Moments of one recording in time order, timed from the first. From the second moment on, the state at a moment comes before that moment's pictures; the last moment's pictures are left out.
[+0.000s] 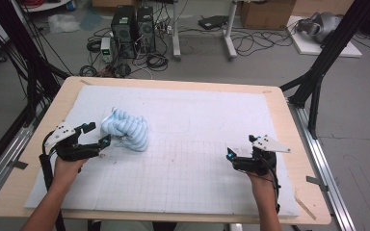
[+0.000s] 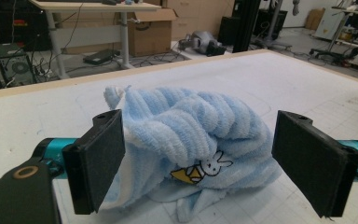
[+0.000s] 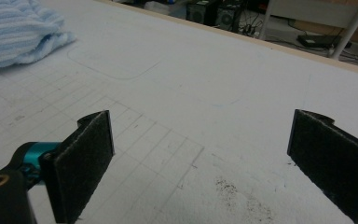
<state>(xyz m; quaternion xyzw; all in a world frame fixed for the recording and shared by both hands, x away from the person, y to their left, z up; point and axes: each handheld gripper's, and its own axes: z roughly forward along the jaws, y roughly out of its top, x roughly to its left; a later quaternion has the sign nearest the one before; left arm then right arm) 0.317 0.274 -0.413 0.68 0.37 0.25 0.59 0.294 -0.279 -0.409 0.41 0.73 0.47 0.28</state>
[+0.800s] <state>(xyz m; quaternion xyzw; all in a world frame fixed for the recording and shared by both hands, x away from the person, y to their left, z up) 0.327 0.270 -0.413 0.71 0.37 0.26 0.54 0.294 -0.276 -0.413 0.40 0.74 0.47 0.27</state>
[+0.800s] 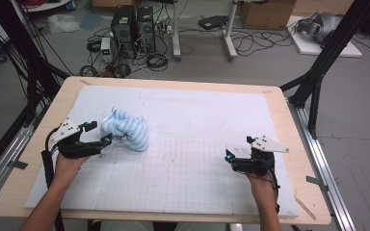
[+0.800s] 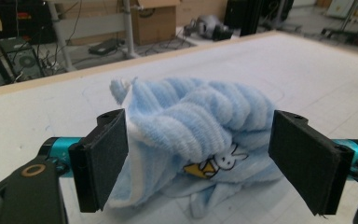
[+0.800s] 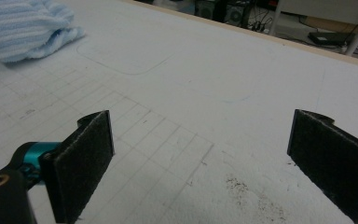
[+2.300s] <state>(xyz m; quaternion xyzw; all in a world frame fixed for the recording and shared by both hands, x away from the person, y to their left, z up) 0.342 0.152 -0.355 0.72 0.20 0.08 0.66 0.293 -0.273 -0.416 0.41 0.74 0.47 0.25</state>
